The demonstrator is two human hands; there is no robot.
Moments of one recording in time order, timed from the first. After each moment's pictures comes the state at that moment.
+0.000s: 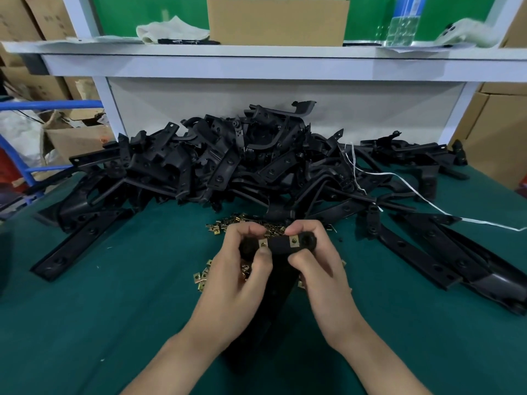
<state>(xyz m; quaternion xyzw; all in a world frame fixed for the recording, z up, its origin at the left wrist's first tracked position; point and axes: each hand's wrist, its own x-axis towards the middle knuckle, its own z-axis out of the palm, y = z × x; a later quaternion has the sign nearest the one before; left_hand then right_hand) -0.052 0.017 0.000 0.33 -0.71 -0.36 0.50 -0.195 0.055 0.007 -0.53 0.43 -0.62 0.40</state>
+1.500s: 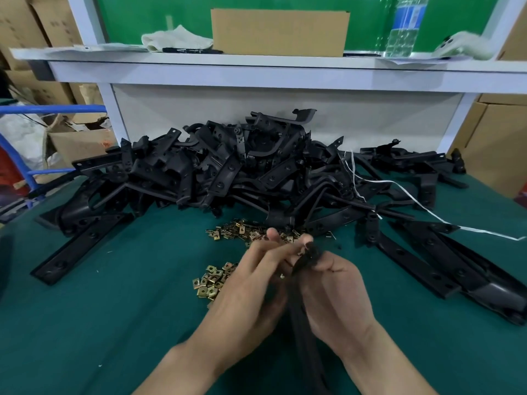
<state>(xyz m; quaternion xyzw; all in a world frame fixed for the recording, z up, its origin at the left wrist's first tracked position) -0.052 0.016 -0.005 0.25 -0.87 -0.20 0.38 -0.210 0.043 0.001 -0.20 0.19 -0.61 0.75</state>
